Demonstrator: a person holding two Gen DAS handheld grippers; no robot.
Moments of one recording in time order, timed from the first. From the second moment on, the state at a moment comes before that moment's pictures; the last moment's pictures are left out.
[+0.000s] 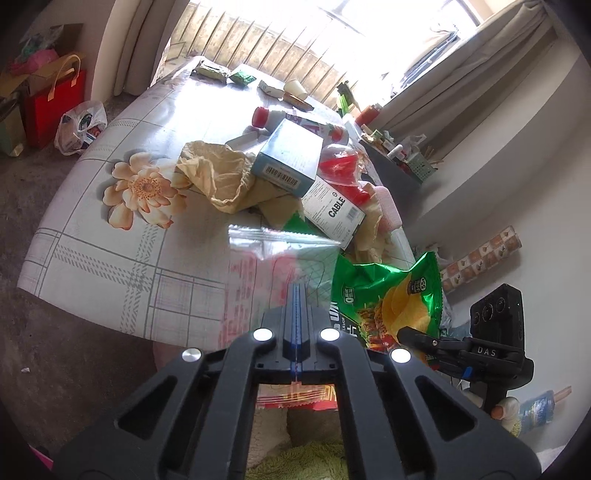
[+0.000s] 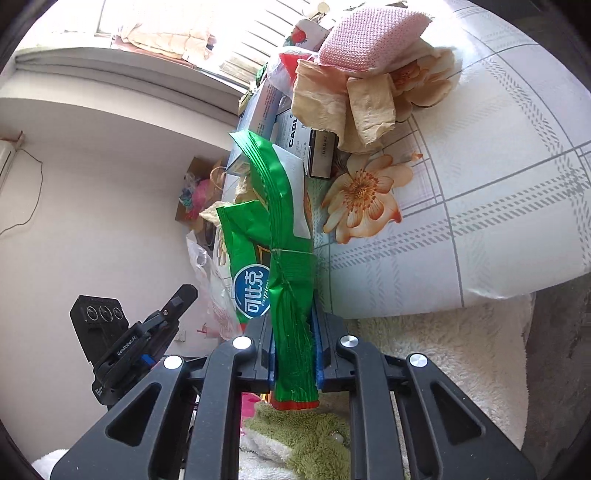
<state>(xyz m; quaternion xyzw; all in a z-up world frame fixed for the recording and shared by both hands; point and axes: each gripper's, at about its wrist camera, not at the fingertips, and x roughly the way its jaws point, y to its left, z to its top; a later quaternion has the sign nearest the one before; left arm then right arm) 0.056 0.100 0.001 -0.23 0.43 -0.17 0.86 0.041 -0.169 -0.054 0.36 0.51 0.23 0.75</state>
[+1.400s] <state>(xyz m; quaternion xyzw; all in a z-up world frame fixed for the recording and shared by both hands) 0.005 0.117 -0.068 -0.20 0.52 -0.14 0.82 -0.005 -0.259 -0.064 0.42 0.45 0.18 0.77</state>
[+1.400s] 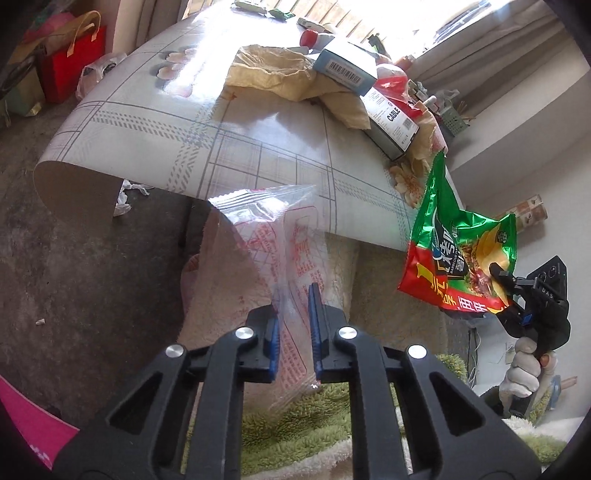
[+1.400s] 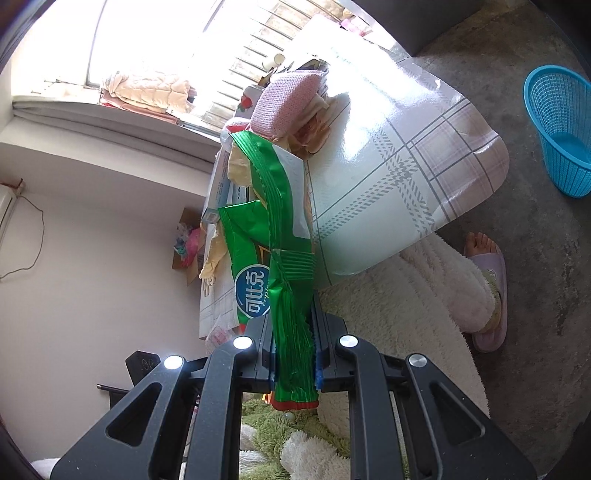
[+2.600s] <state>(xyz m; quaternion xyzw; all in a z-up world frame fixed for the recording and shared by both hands) 0.242 -0.510 -0.129 0.15 0.60 -0.44 0.65 0.006 -0.605 -0.175 0.53 0.31 -0.24 0.75</state>
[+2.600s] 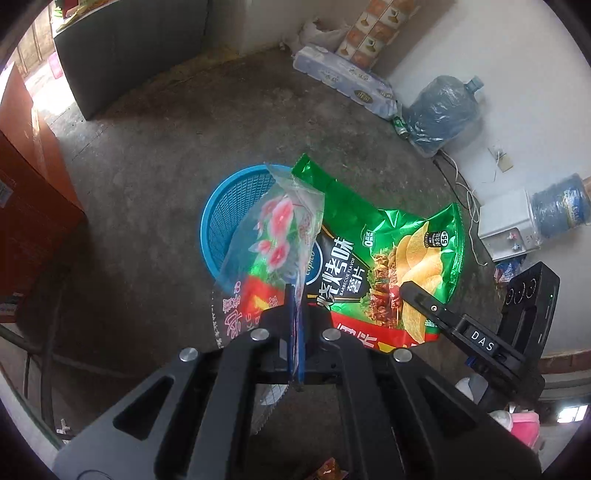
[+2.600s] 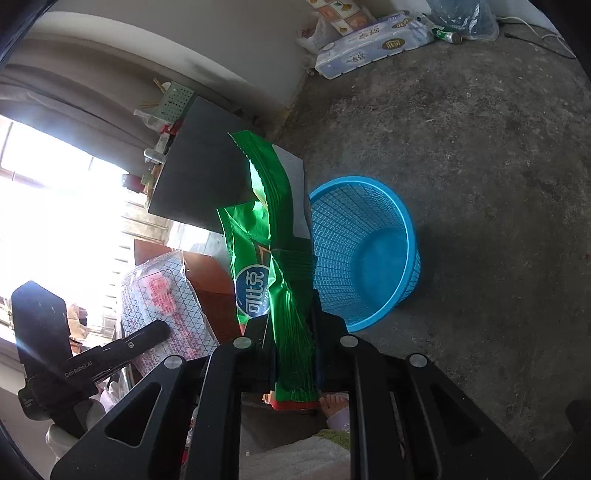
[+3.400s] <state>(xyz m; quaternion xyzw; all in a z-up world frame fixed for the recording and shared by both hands) 0.247 -0.546 -0.145 0.12 0.59 -0.41 0.68 -0.004 -0.626 -0.224 0.46 0.36 -0.33 0.74</state>
